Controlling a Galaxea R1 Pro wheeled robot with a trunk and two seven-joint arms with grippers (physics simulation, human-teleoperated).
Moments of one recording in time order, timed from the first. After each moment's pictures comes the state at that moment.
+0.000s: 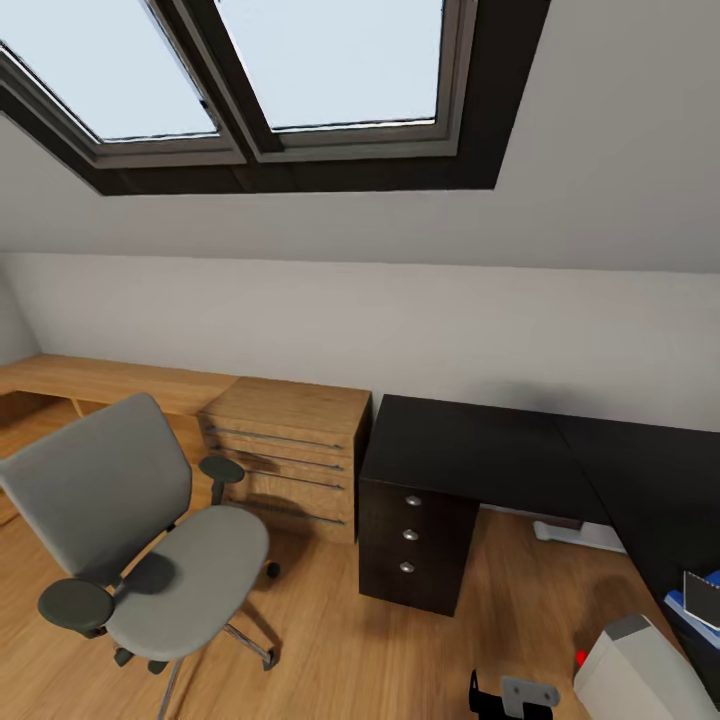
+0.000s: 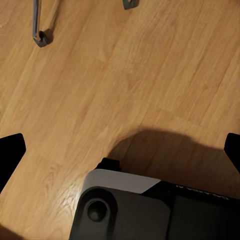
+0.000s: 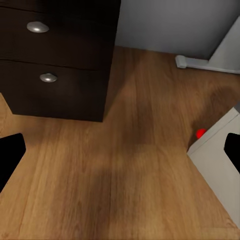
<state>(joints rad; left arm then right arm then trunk) -0.19 0.00 -0.99 -0.44 1.04 -0.14 0.54 -0.32 0.01 0.39 -0.23 -0.30 -0.53 -0.38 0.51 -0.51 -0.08</state>
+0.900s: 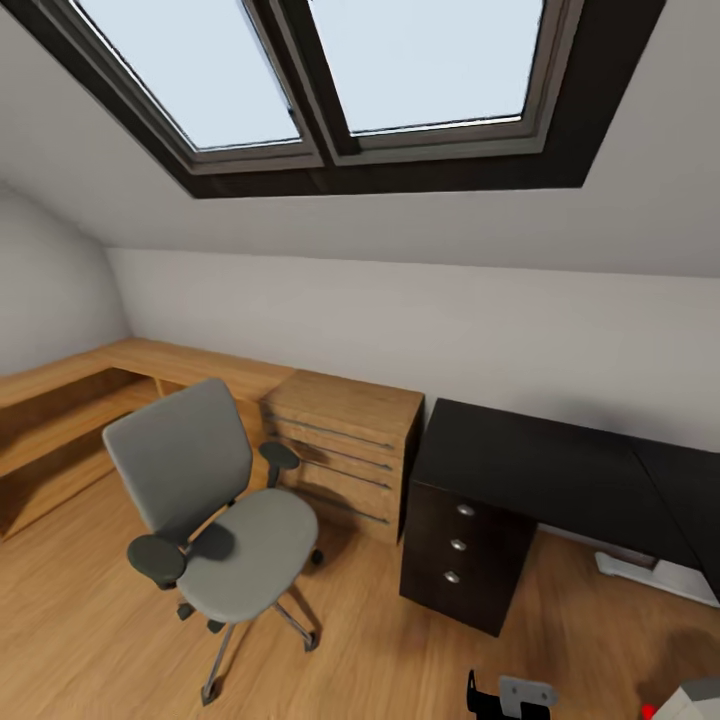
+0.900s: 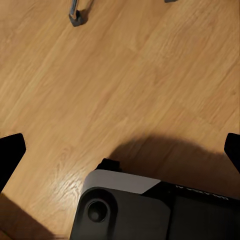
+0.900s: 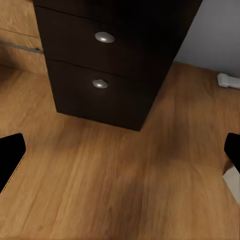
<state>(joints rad) -0.19 0.00 -0.99 -0.44 1.04 -0.15 0.54 -0.32 0.02 0.39 -0.23 -0.30 -0.53 -0.38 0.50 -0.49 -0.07</state>
